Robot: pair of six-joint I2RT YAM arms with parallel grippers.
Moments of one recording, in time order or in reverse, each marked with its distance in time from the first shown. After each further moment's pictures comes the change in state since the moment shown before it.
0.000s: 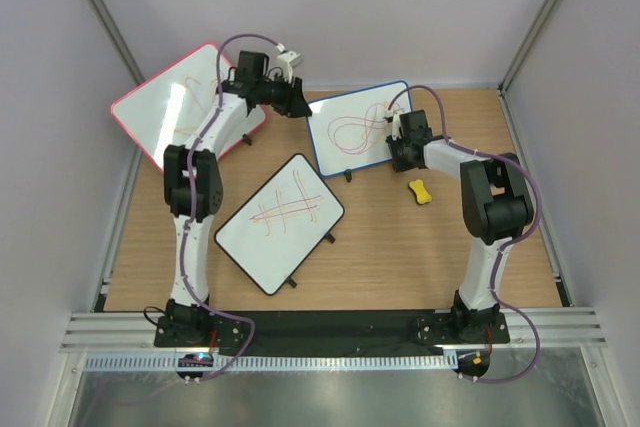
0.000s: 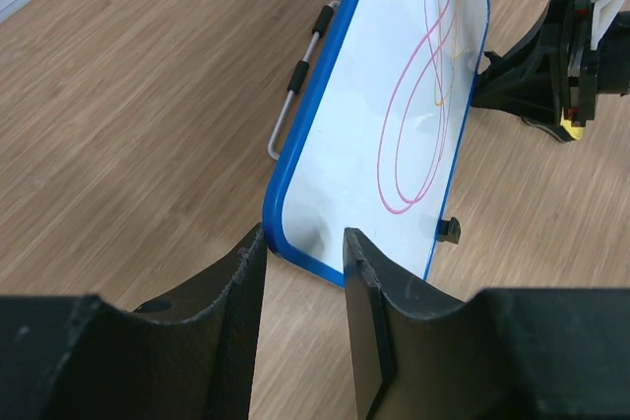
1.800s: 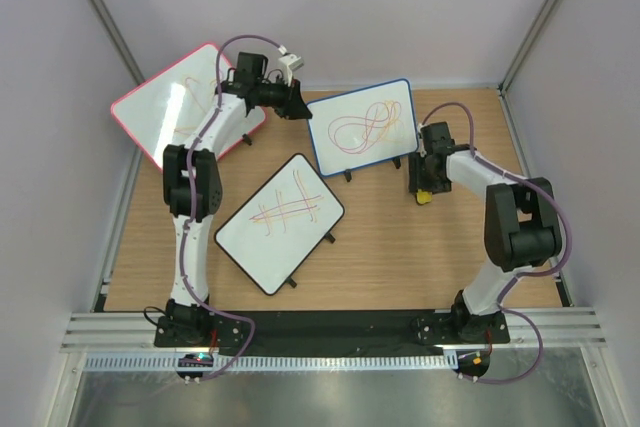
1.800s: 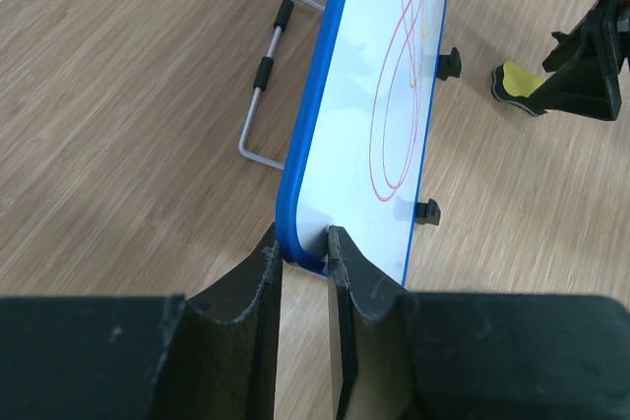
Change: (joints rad) left arm 0.009 0.005 -0.006 -0.021 0.093 0.080; right arm -0.071 -0.253 -0.174 -0.274 0.105 0.230
